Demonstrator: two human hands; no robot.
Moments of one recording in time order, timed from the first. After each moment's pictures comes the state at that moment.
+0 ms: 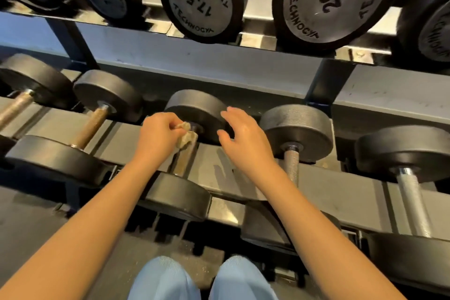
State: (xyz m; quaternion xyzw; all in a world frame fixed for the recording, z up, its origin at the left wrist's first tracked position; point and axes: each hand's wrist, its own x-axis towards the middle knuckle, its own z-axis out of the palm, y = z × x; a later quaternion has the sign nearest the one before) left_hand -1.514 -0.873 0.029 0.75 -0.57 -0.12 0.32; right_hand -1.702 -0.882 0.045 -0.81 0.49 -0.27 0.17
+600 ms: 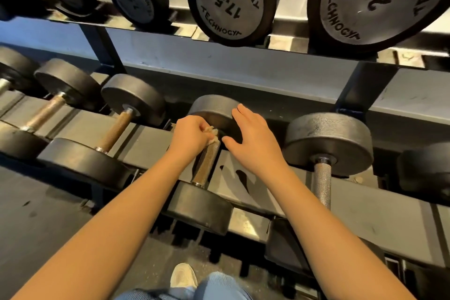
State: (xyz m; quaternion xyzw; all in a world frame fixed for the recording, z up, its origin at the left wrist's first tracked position) left_hand -1.519 -0.899 0.031 0.78 -0.53 -0.19 0.27; right_hand -1.668 -0.906 0.039 -0.84 0.47 -0.22 0.15
